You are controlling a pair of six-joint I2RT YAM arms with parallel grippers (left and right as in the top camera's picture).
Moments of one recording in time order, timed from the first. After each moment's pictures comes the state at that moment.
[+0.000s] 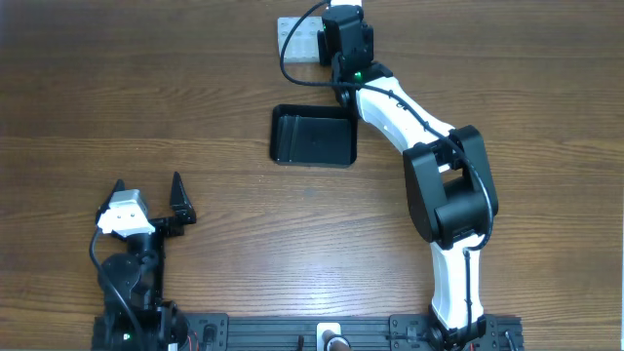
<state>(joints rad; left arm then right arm) 0.07 0.01 0.01 -0.07 -0.03 -0.13 0.39 2.19 1.62 0.03 0.35 0.10</state>
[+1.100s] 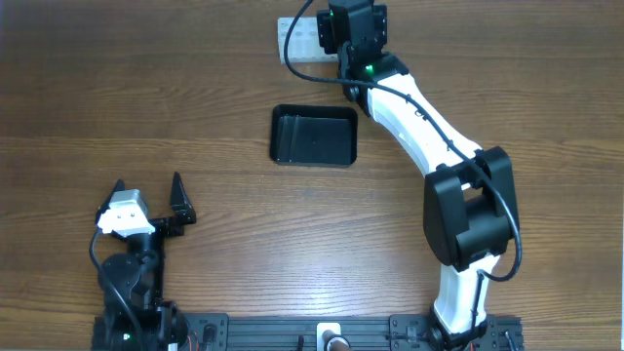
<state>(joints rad) 0.07 0.01 0.01 -0.07 -0.03 -0.13 0.39 2.05 1.62 -0.06 0.36 0.09</state>
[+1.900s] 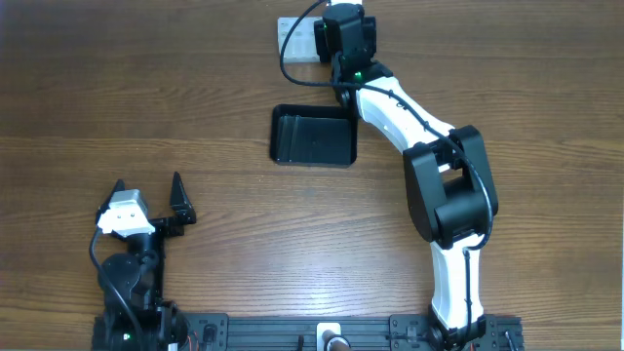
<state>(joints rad) 0.07 0.01 0.01 -0.07 -0.03 -0.13 0.39 2.20 1.62 0.08 0.36 0.09</state>
